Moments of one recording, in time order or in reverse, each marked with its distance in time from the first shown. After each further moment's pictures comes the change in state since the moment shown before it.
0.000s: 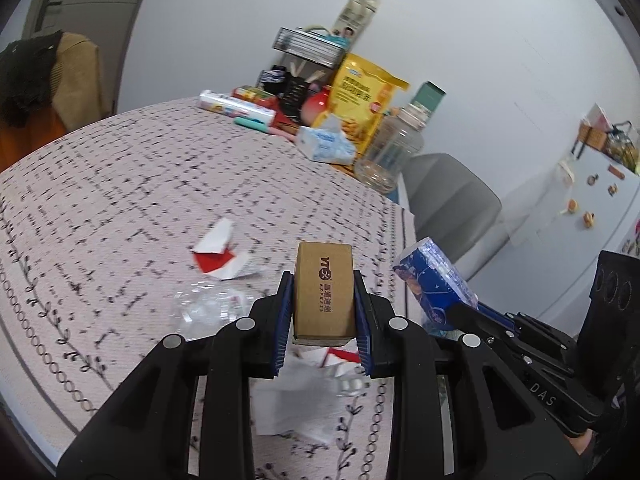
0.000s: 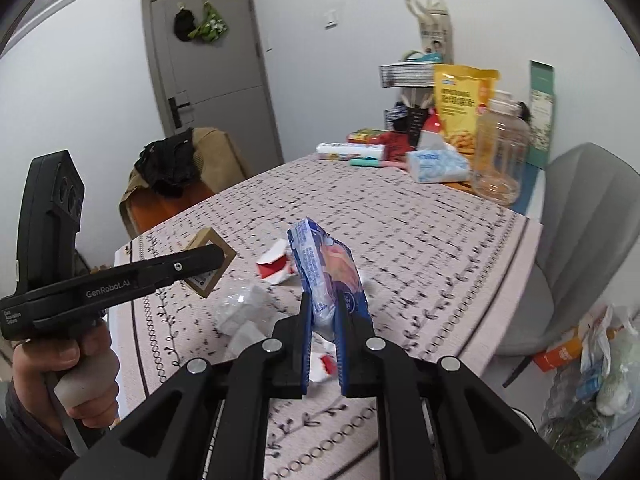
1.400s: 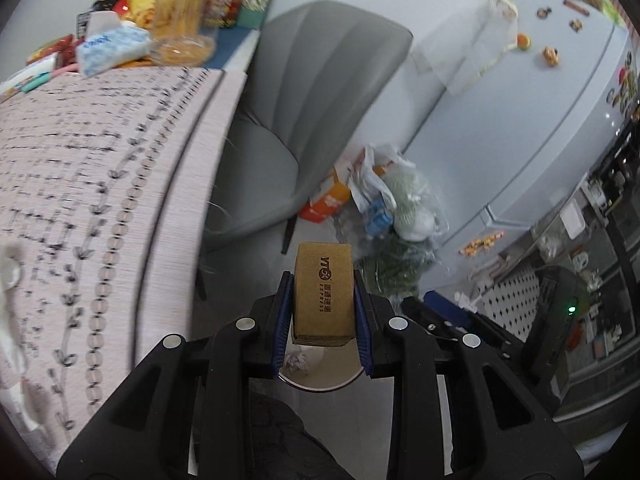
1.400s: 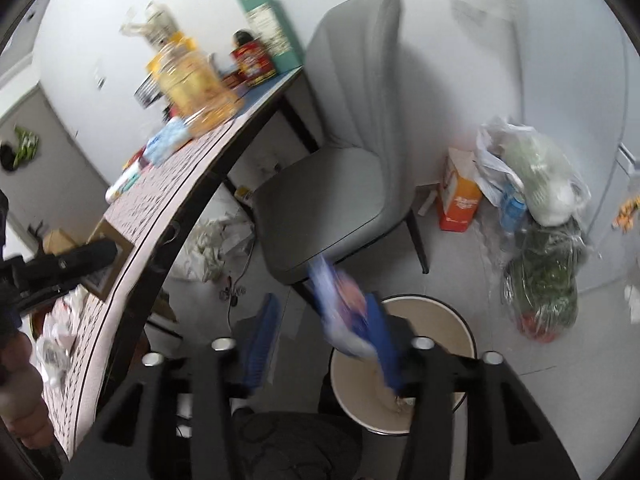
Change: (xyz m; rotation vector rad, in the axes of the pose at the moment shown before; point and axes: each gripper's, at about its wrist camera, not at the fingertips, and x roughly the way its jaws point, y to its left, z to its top) left arm 0.196 -0.235 -0.084 0.328 0.419 -0.178; right arm -0.043 -0.291 -0.183 0.625 0.009 -0.335
